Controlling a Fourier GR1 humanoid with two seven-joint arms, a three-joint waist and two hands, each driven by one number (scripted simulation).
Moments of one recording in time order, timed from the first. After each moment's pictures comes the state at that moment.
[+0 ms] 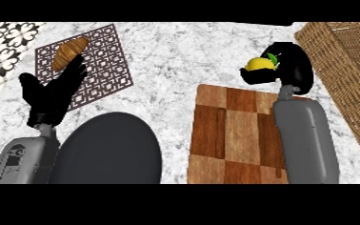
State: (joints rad) left arm -0.26 0.25 0.11 -1.37 0.06 -0.08 0.21; right arm -0.58 -0.01 -0.23 -1.32 0.99 -0.02 0.56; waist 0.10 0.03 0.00
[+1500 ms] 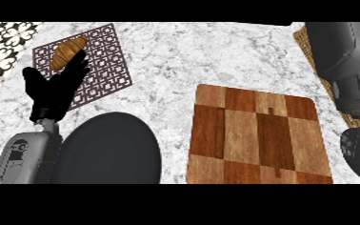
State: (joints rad) left arm -0.30 0.25 0.11 -1.37 0.05 -0.07 0.22; right arm -1.44 -0.28 -0.44 -0.54 1.65 -0.52 1.07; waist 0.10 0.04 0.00
